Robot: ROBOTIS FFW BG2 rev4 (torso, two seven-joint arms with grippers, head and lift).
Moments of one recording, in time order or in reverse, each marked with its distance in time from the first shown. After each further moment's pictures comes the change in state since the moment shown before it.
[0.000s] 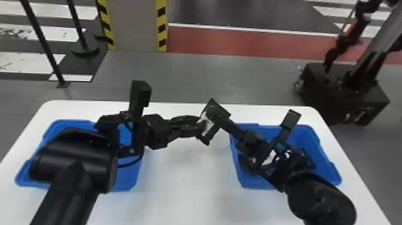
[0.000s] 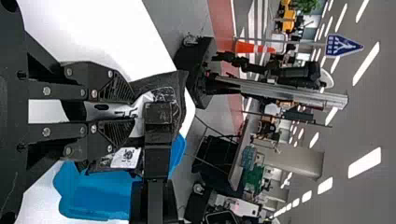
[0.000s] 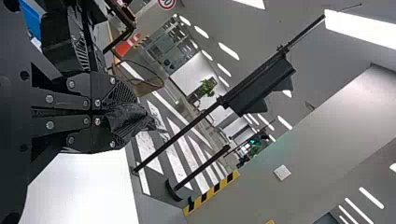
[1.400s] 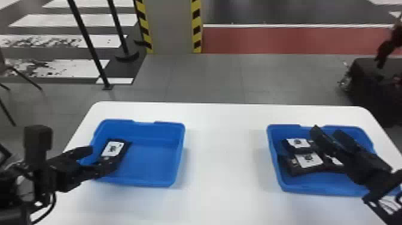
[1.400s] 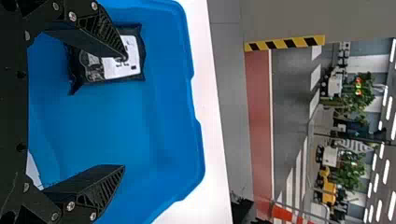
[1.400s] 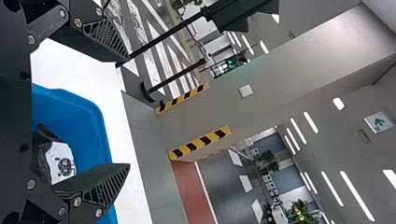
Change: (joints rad) left arm 0.398 0.048 0.617 -0.422 -0.215 0.179 0.004; right arm 0.275 -0.060 -0.235 -0.265 0.080 -0.088 -0.177
